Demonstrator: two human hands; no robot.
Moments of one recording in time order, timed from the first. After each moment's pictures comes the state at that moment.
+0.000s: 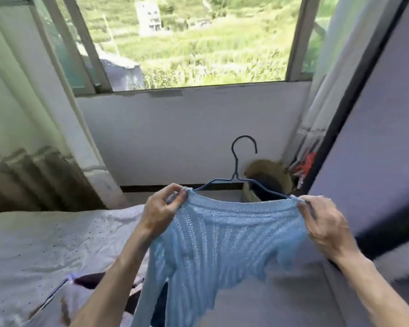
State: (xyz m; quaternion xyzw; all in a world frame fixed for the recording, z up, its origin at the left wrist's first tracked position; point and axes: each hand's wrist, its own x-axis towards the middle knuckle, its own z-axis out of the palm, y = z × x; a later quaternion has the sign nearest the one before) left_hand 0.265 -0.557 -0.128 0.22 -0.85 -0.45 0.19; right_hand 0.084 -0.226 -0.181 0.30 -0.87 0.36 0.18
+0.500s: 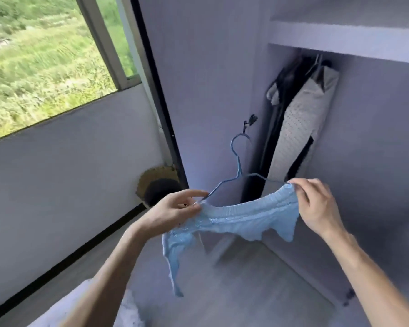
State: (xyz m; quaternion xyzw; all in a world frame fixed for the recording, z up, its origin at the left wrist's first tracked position) left_hand 0.038 -0.357 -0.109 -0.18 -0.83 -0.47 -0.25; right_hand 0.088 0.006 -0.203 -0.07 -0.92 0.27 0.28
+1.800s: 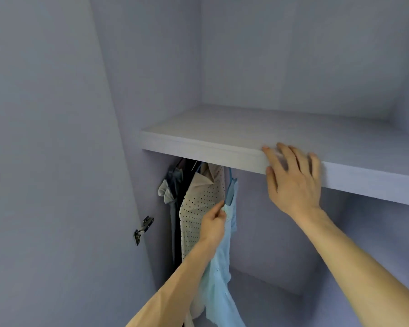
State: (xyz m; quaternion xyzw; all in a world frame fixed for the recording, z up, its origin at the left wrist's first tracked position) left_hand -0.123 0.092 -0.097 -0.18 -0.69 -0.65 -0.25; right_hand -0.024 0.261 -0.014 -0.22 -0.84 -0.21 0.45
